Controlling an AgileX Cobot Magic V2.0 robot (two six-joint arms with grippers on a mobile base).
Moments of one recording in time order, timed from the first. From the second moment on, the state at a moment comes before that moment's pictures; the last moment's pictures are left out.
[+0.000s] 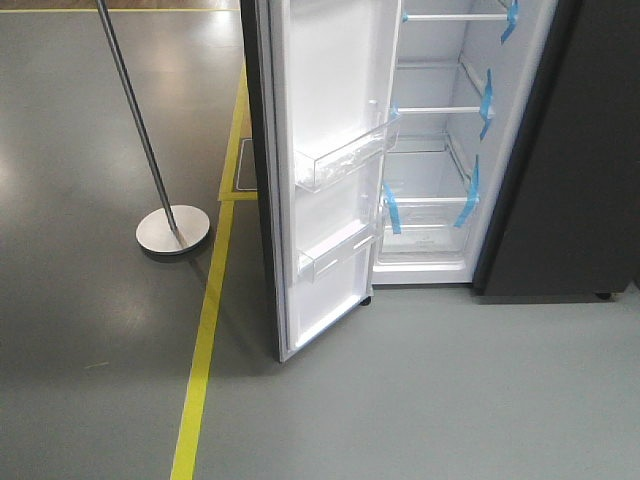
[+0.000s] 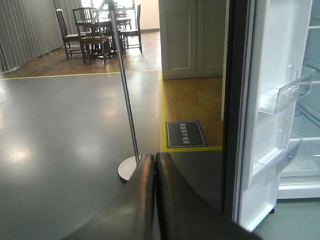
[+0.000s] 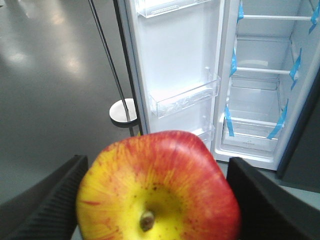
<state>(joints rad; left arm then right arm) 0.08 0.06 0.02 -0.01 0.09 -0.01 -0.17 1.02 -1.56 0.52 1.14 -0.33</state>
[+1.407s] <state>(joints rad) 0.08 0.06 0.02 -0.01 0.09 -0.01 -0.17 1.02 -1.56 0.52 1.14 -0.33</state>
